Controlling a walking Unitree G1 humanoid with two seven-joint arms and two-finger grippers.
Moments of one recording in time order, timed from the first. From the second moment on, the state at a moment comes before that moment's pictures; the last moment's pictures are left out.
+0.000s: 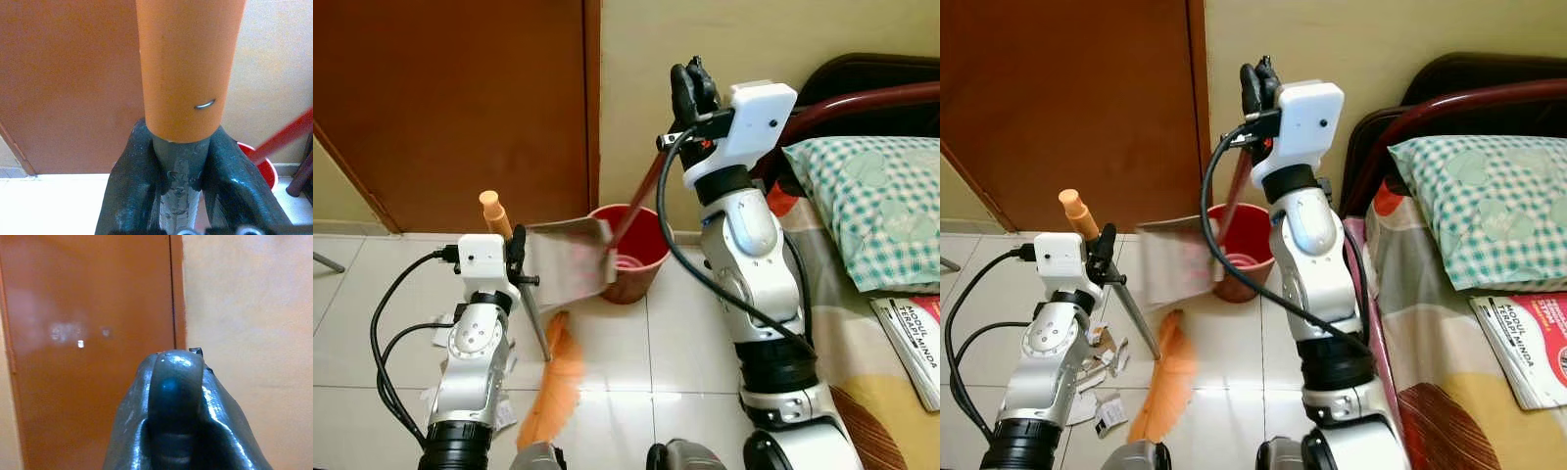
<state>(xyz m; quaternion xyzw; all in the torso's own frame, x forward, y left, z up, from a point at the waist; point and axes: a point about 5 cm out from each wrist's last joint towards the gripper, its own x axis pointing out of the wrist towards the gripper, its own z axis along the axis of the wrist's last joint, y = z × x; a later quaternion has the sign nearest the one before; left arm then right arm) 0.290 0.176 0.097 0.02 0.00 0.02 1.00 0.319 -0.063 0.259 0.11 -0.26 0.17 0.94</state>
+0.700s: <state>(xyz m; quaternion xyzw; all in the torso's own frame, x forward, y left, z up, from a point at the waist) 0.279 0.163 0.083 0.02 0.03 -0.01 1.00 0.309 -0.089 0.173 0.08 -0.12 0.14 0.98</state>
